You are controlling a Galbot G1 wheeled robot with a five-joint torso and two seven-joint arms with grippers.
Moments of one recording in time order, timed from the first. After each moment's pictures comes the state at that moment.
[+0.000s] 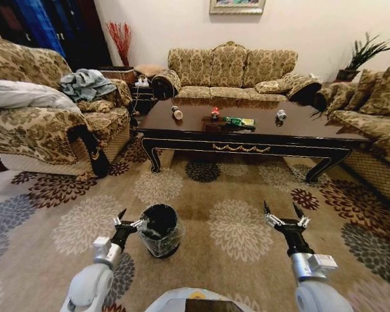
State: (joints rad) left arm 1.61 -1.26 -0.70 -2.02 -0.32 0.33 0.13; right arm -1.77 1.41 0.76 2.27 0.20 0.02 0.00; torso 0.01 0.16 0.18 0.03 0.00
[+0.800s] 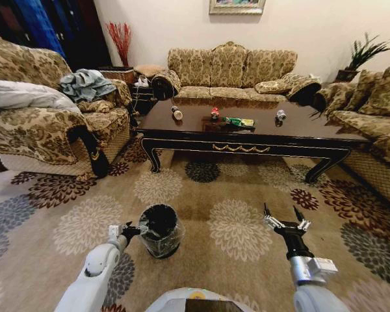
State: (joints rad) left arm 1.44 -1.19 -0.63 -1.82 -0.41 0.60 0.08; right arm -1.79 1.44 0.74 2.27 0.21 0.02 0.05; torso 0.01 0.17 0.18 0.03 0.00
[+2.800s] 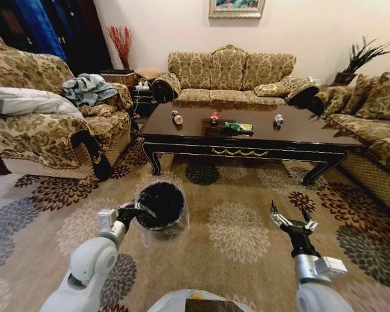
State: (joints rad) left arm 1.53 -1.19 -0.67 -2.36 -0.51 0.65 -0.19; right arm -1.76 1.43 0.77 2.31 0.30 0.00 0.06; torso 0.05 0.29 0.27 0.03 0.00
